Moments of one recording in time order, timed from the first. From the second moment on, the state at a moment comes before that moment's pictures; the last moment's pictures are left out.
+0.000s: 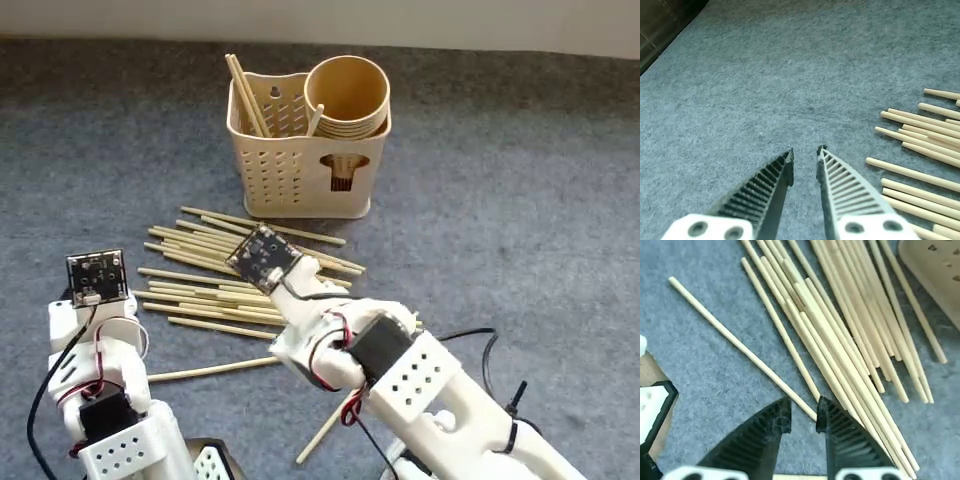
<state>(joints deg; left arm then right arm) -32.5 -104.0 96.0 45.9 -14.0 -52.6 -45.5 48.1 64.4 10.0</state>
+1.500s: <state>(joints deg) -32.3 -104.0 96.0 45.8 -14.0 -58.7 -12.7 50.0 44.6 12.5</state>
